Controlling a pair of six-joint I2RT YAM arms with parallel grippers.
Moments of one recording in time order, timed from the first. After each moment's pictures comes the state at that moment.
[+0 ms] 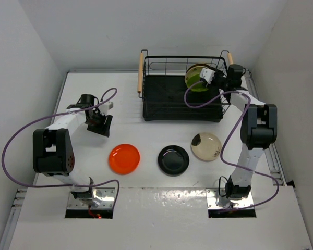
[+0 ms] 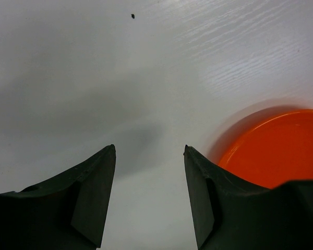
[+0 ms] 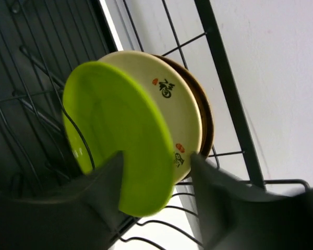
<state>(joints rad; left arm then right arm) 0.04 1.58 1.01 -0.65 0.25 0.34 -0.06 2.00 1.36 0.24 -0.69 -1.15</state>
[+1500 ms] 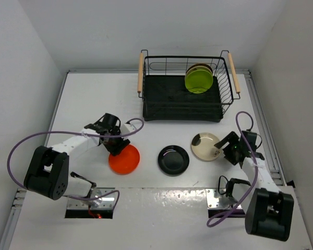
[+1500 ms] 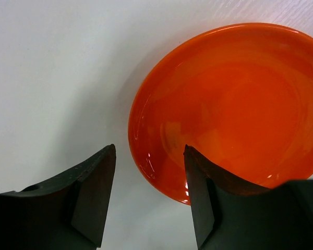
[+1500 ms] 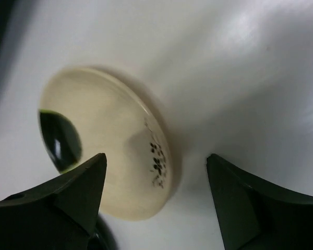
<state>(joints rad) -0.33 1.34 0.70 -0.54 0.16 0.54 -0.24 0.92 0.29 -0.27 -0.17 0.65</state>
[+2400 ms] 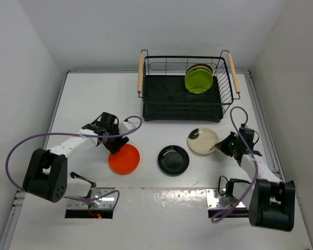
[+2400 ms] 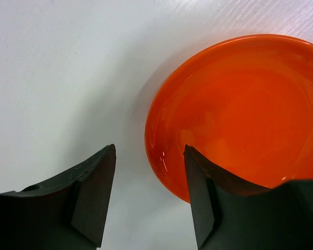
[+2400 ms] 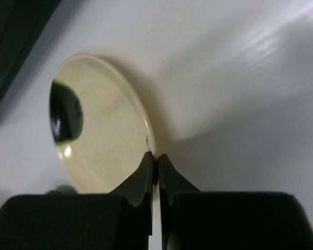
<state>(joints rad) -0.30 1.32 0.70 -0.51 0.15 0.54 -0.21 1.11 0.25 -0.02 -0.26 0.66</state>
